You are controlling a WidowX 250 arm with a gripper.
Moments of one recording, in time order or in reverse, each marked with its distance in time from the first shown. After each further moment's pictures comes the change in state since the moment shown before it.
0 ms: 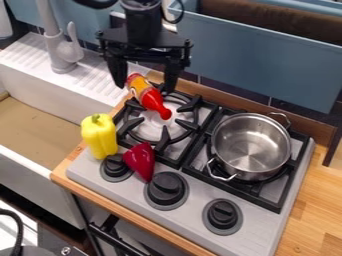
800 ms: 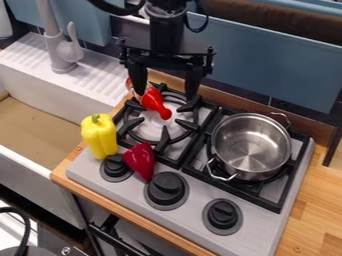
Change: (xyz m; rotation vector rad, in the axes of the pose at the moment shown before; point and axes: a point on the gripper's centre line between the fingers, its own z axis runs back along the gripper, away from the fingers) arm -0.007 -0.016 -0.005 0.002 0.028 0.017
